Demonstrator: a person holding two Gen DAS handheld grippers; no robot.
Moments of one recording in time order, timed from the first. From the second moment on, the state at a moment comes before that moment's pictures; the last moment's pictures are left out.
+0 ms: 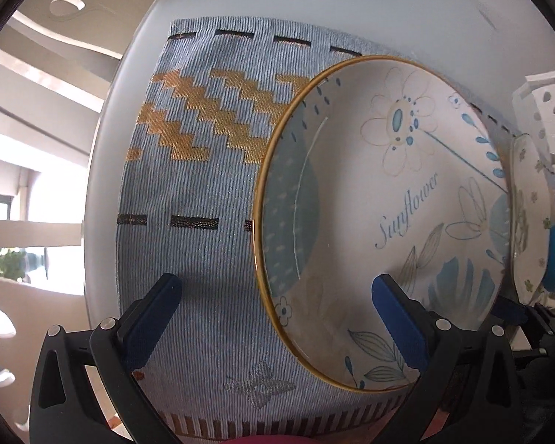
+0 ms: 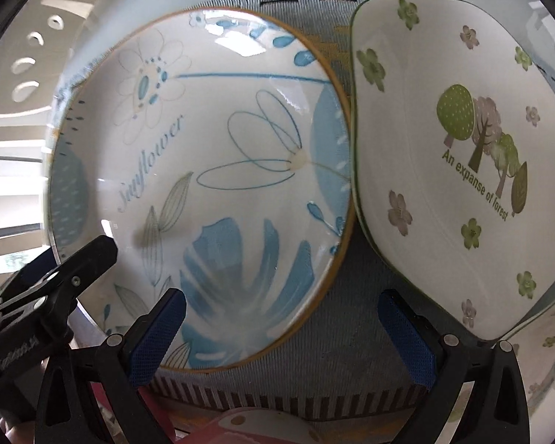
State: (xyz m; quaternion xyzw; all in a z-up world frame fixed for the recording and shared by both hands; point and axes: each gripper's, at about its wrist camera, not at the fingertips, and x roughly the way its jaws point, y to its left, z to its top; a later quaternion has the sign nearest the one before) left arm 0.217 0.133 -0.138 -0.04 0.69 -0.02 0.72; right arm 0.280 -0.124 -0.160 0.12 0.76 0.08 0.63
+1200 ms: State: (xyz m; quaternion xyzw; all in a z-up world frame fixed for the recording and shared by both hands) left arm 0.247 0.152 -0.123 -0.07 0.61 -0.05 0.79; right arm 0.301 -0.145 -0.143 0.16 0.71 0.09 0.68
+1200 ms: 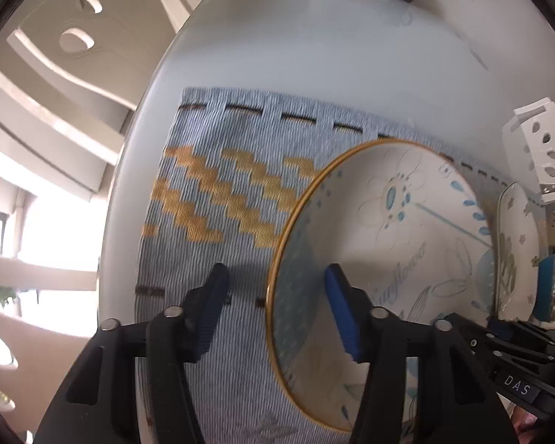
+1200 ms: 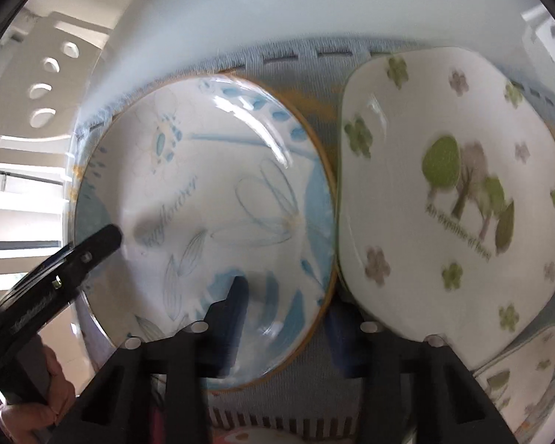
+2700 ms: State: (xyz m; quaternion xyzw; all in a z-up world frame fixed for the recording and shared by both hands) left arm 0.089 0.097 0.044 -0.04 0.49 -0.07 0.87; right arm 0.178 -0.240 -0.016 0.15 0.56 0.26 0.77
